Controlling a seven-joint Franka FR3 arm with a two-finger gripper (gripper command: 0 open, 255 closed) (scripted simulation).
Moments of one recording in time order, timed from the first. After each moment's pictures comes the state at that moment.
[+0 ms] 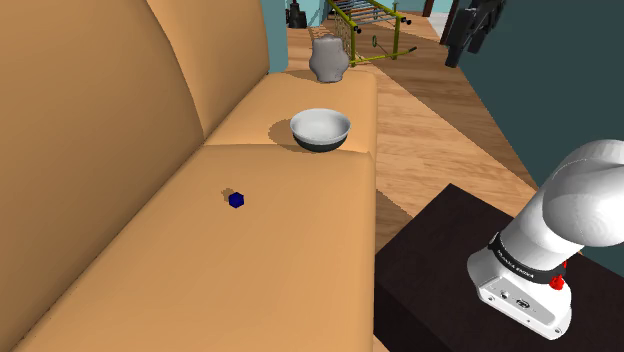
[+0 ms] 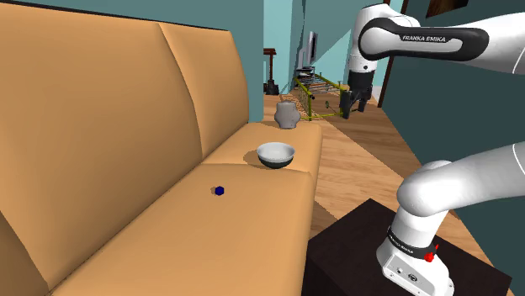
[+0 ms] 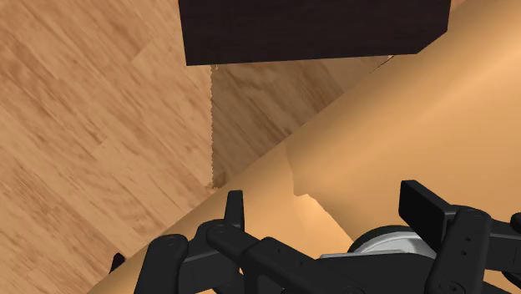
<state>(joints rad) 0.01 -0.81 -0.02 -2.30 -0.12 1.54 -0.01</state>
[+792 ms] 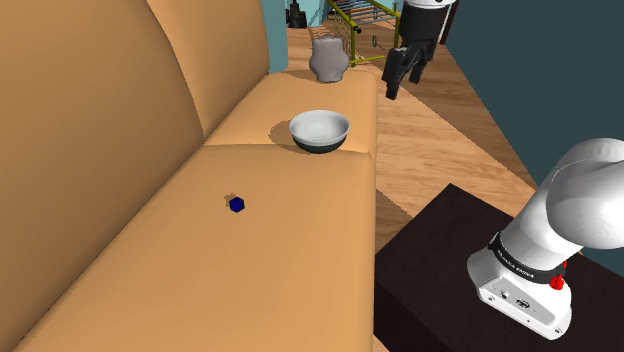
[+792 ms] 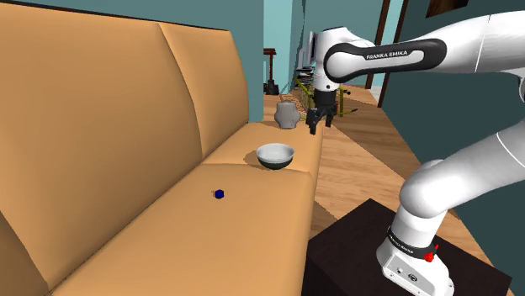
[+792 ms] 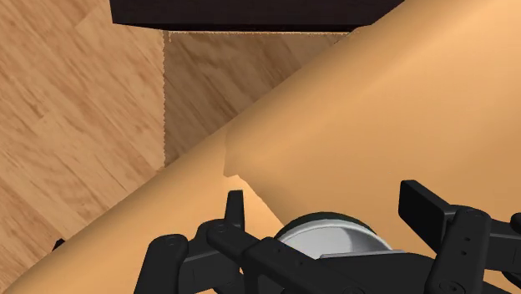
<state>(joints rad) 0.08 -0.63 0.13 -2.33 -0.02 1.75 0.13</state>
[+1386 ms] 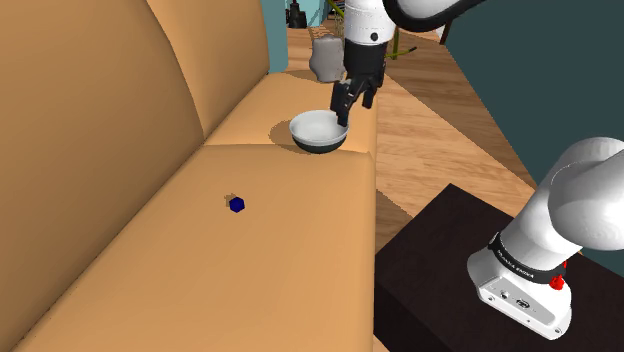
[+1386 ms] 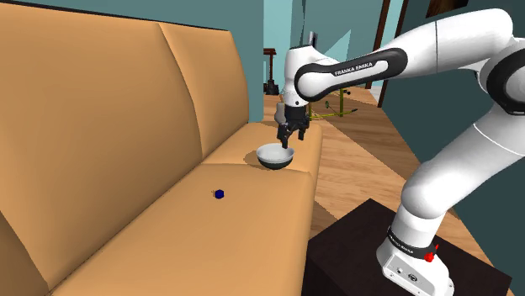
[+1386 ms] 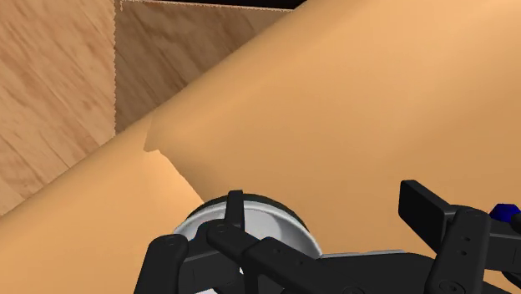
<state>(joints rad) 0.13 -0.41 0.26 -2.27 0.01 1.92 0.26</state>
